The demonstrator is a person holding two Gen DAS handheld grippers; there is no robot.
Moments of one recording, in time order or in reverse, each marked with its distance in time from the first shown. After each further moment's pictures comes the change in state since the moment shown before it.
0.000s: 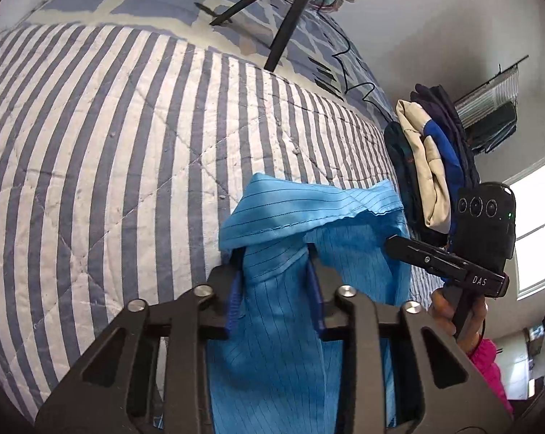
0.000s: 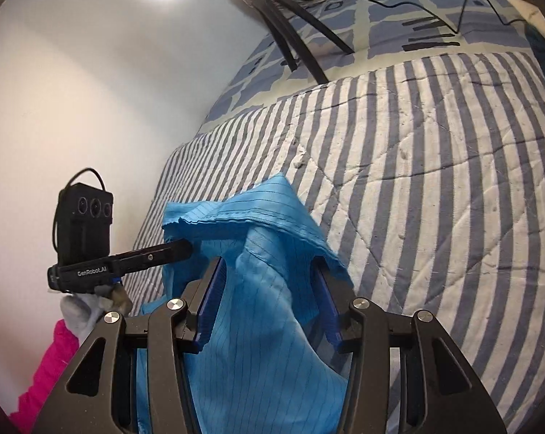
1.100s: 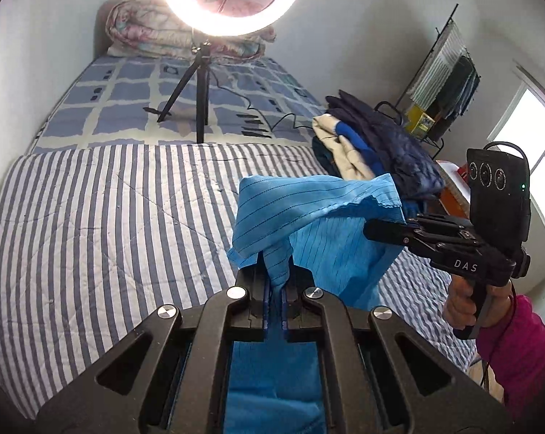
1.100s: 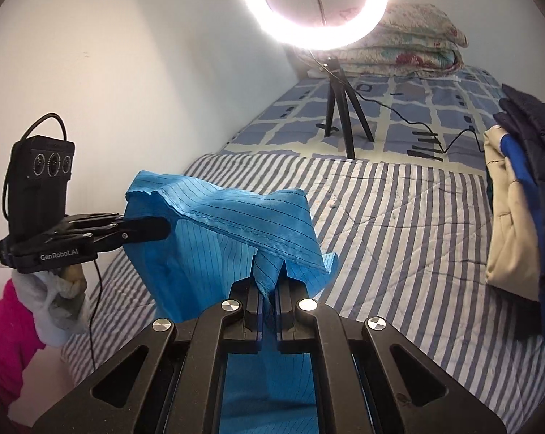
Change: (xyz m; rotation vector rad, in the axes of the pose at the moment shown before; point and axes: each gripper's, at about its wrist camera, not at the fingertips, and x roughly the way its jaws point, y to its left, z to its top) left arm -0.139 -0.114 -0.070 0.306 -0.194 0.034; right arm -0.103 0.126 -0.051 -0.298 -0.158 -0.205
